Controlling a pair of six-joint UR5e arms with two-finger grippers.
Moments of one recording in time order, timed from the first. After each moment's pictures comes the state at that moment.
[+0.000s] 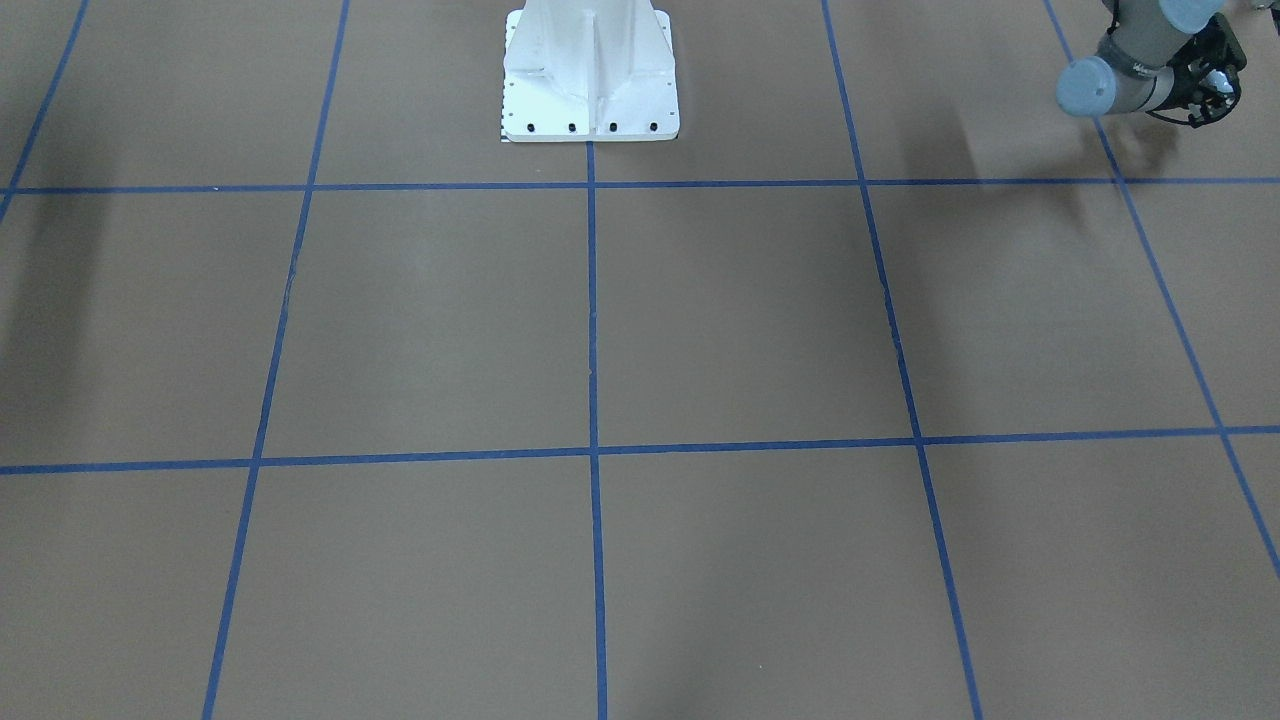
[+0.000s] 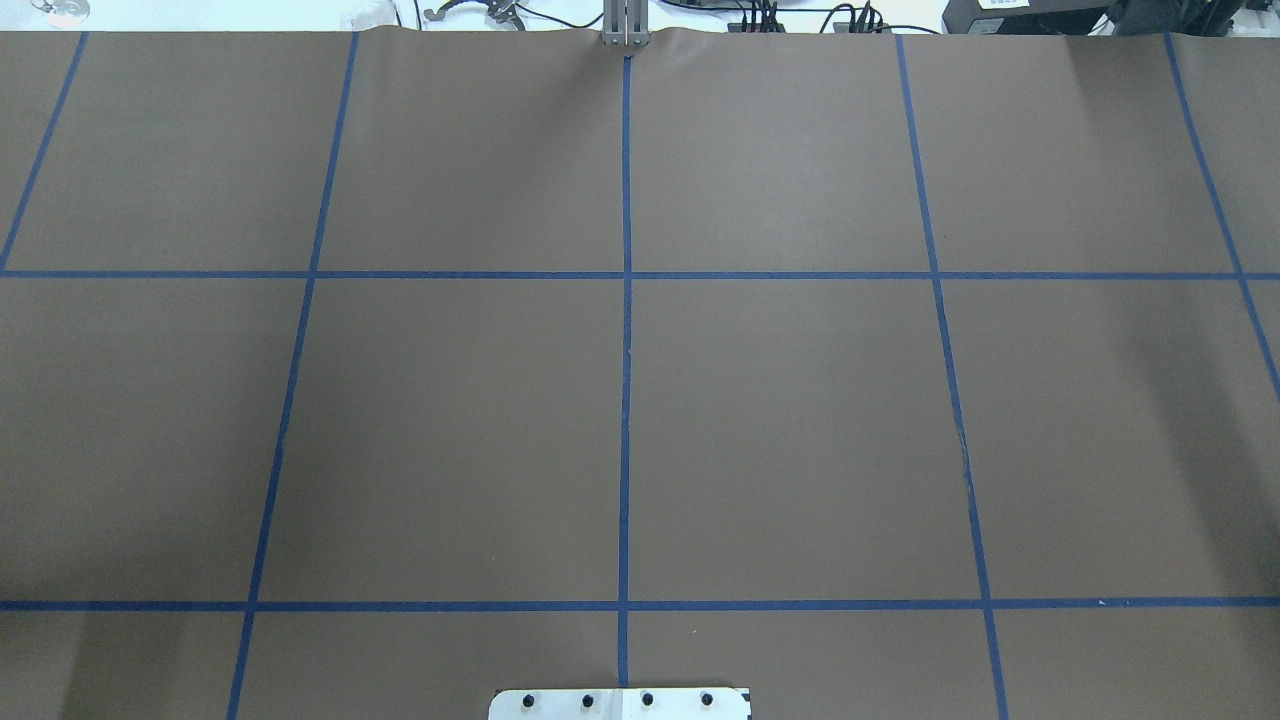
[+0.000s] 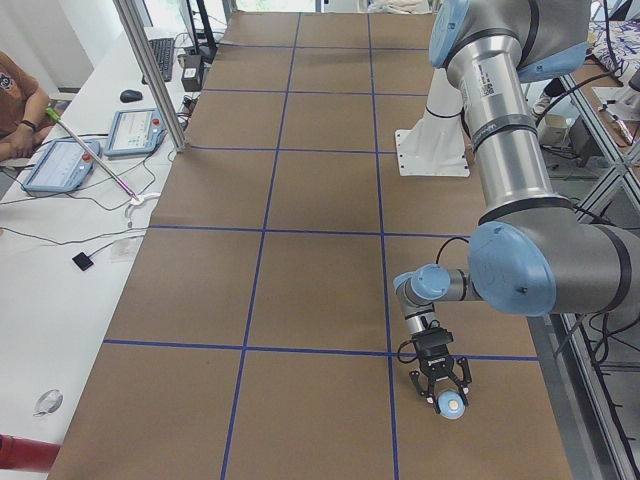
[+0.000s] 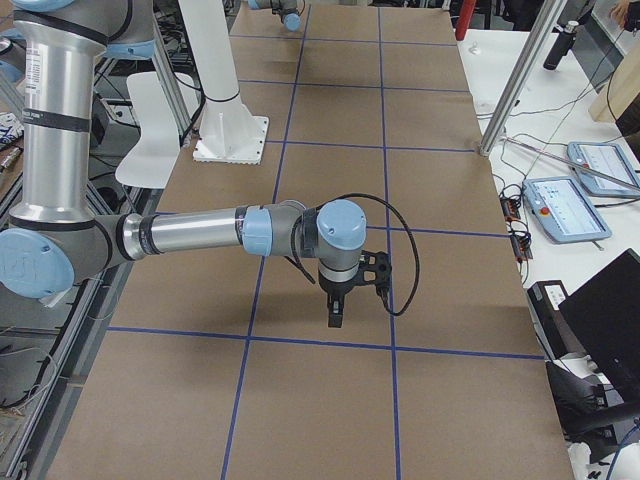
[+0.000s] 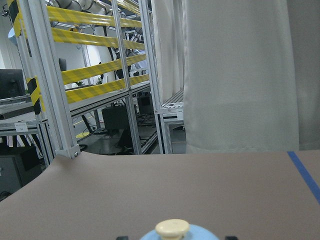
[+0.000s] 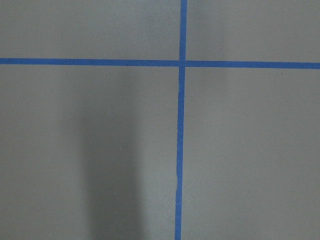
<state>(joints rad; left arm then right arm) -0.16 -1.02 -1.79 -1.33 -1.78 -2.83 1.58 -1.71 1.86 -1.72 2.36 -0.02</state>
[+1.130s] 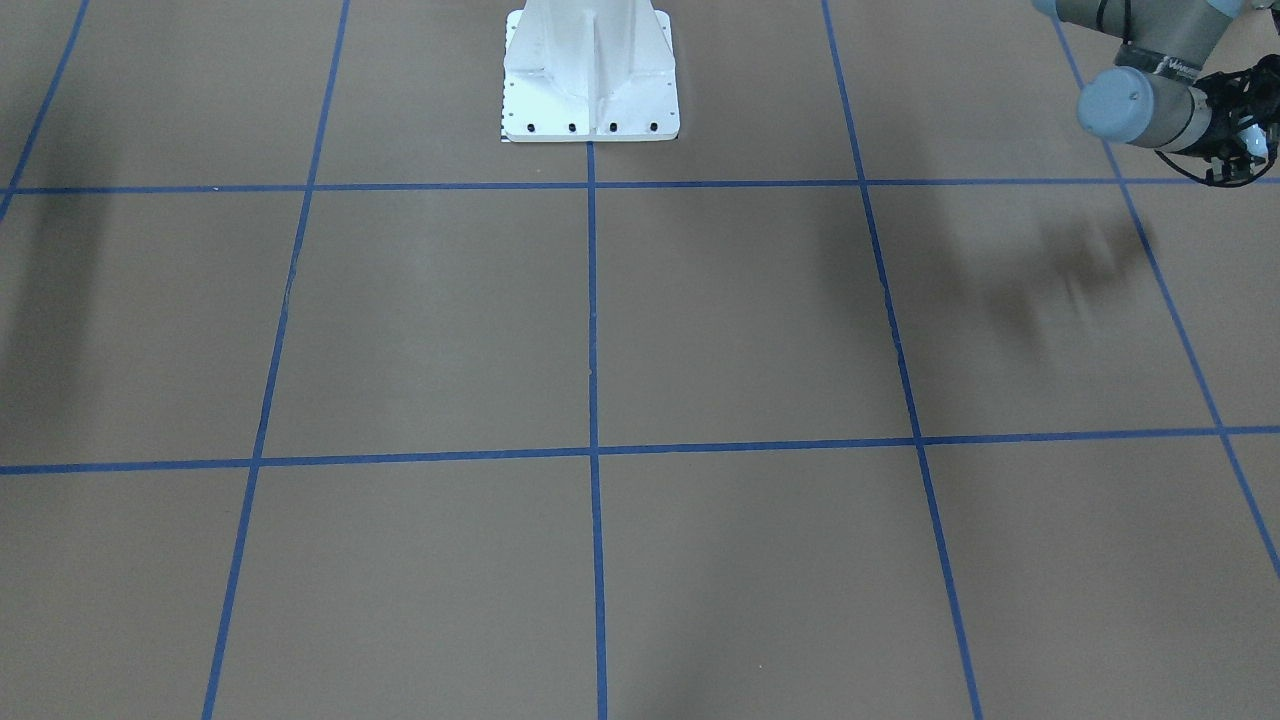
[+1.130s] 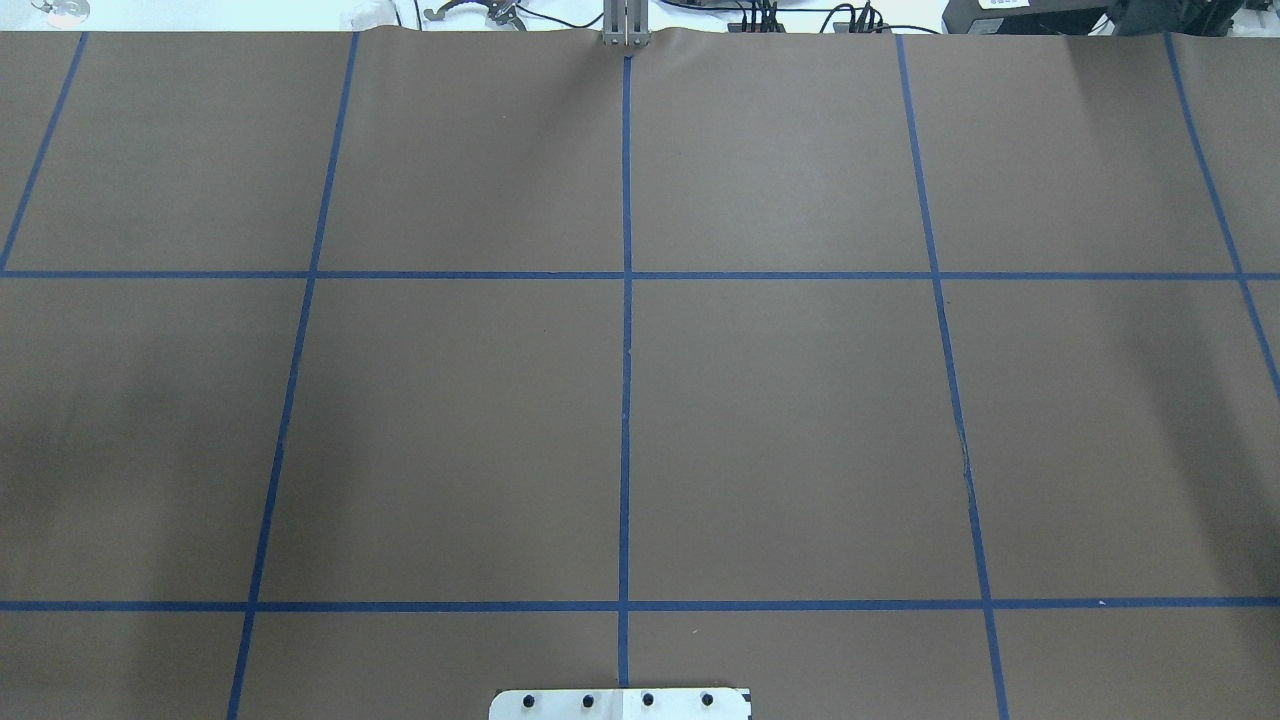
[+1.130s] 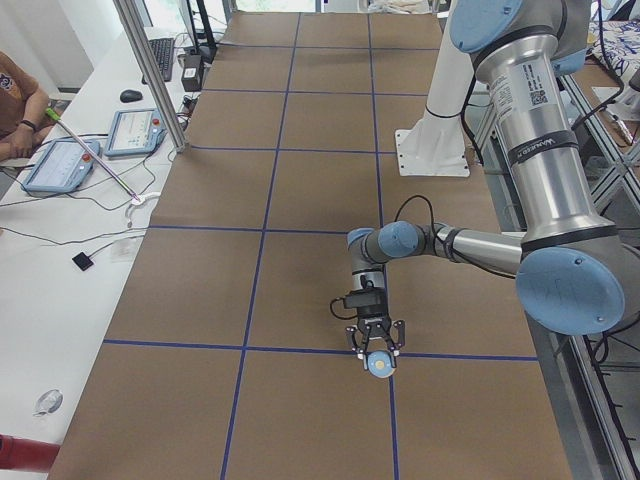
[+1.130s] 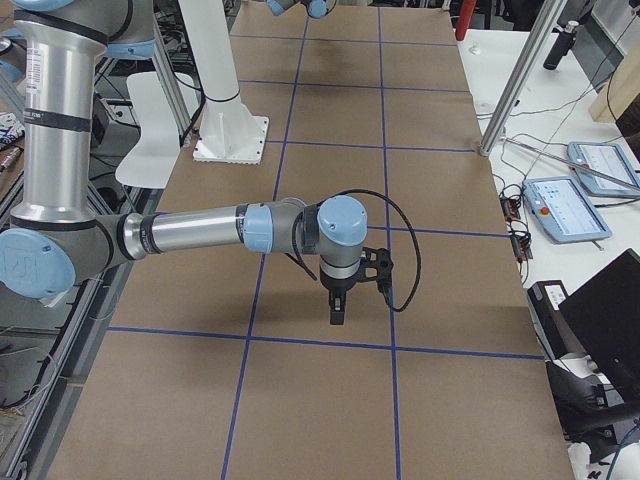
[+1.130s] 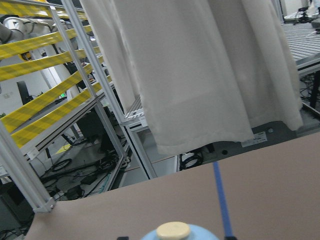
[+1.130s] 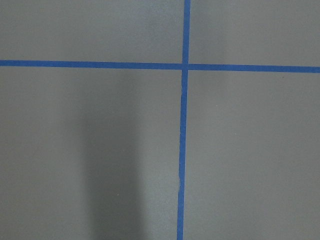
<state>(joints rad) -0.67 -1.26 -1.93 -1.15 -1.42 -2.19 1.58 -1.71 1.87 -1.72 2.35 -0.02</state>
